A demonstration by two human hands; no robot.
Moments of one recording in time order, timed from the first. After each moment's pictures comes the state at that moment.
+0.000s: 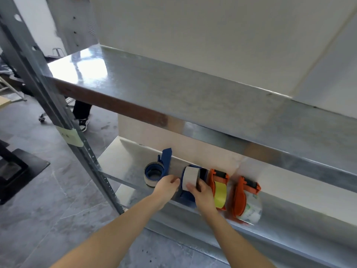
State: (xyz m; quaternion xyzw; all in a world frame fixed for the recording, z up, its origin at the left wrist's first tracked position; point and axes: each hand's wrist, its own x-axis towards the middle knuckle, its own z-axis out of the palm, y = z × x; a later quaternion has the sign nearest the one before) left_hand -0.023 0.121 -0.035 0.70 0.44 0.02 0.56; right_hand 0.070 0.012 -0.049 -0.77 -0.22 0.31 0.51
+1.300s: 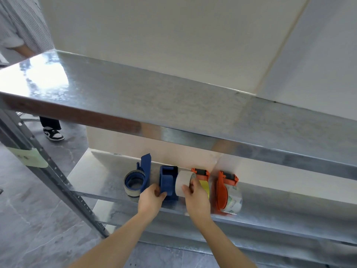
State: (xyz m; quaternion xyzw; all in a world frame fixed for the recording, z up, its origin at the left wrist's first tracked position) left_hand -0.024 0.115 -0.067 0.75 0.46 0.06 0.47; right_hand 0.054 -0.006 -0.014 -0.91 -0.21 0.11 0.34
